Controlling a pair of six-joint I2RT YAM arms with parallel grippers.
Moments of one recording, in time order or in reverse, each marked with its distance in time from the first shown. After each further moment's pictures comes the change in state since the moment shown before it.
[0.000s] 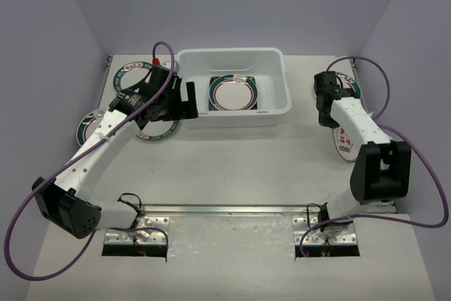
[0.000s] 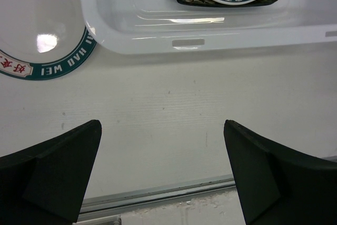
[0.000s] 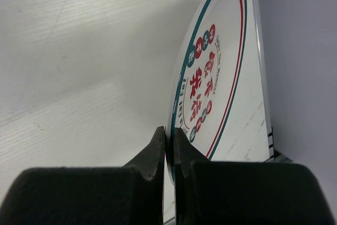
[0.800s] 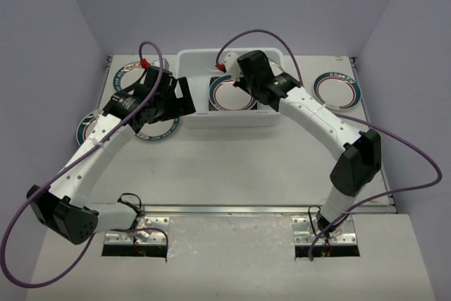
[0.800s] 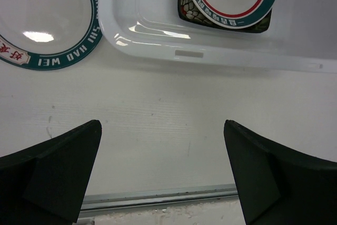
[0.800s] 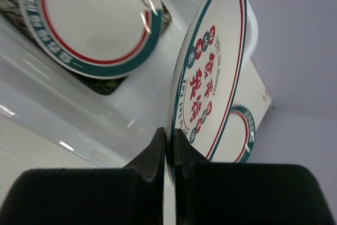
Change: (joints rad) left arm 0.004 -0.044 0.000 0.000 -0.060 -0.132; right arm 0.574 0.161 0.485 0.134 -0.095 -0.682
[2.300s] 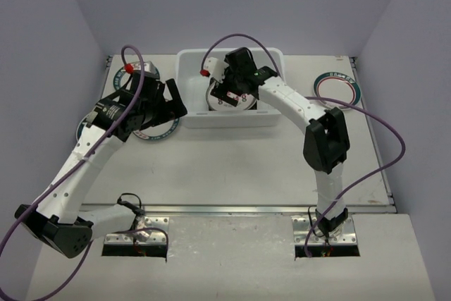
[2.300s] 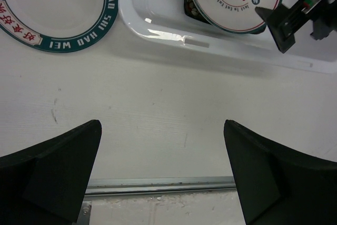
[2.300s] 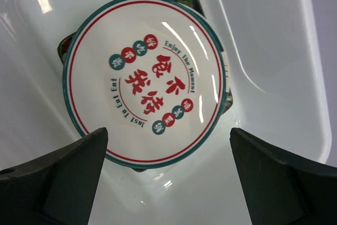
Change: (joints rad) left arm 0.025 -0.108 0.000 -0.088 -0.004 -0.073; right arm -0.031 0.324 0.174 0.094 -0.393 -0.195
